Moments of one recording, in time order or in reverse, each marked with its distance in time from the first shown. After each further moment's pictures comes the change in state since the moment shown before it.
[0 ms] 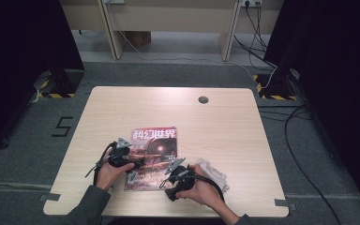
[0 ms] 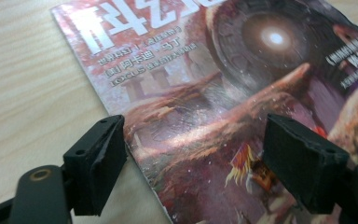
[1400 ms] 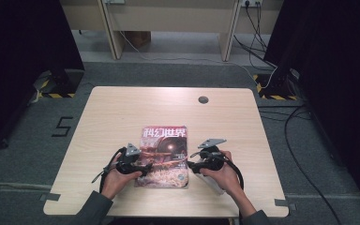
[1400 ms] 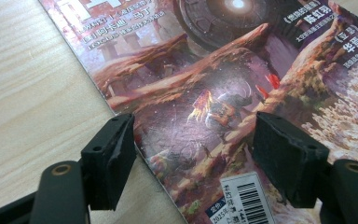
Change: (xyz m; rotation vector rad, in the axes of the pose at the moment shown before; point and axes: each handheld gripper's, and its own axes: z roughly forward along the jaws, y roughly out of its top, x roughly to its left) left arm -0.037 -0.004 -0.003 0.014 -0.042 0.085; right arm -0.080 -0.033 -0.049 -0.242 -0.087 0.323
